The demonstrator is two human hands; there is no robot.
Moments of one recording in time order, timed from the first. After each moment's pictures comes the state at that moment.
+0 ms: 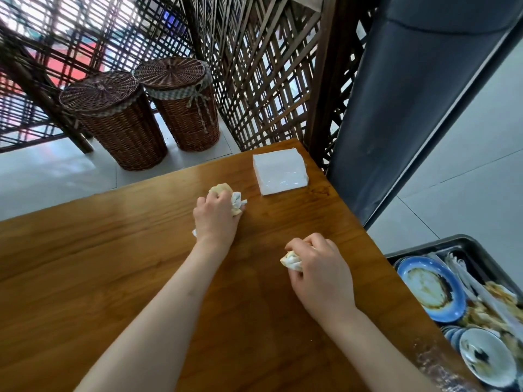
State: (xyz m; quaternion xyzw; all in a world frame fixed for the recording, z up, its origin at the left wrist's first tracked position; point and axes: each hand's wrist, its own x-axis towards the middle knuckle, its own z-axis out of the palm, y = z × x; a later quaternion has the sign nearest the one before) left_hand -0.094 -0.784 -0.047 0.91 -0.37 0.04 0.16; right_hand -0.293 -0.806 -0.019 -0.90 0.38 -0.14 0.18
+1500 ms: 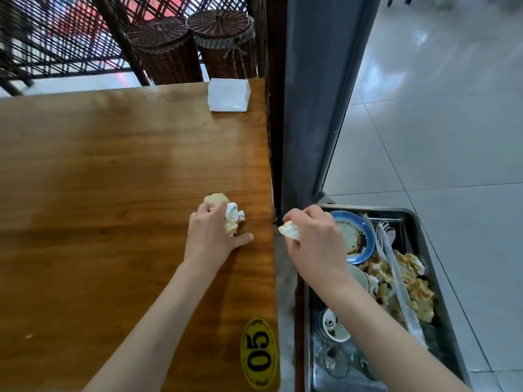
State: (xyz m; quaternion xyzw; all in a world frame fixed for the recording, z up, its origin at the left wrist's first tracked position) left_hand -0.451 -0.751 -0.045 0.96 -0.21 -0.03 0.16; right_hand -0.572 -0.883 -0.018 -0.94 0.24 -0.15 0.21
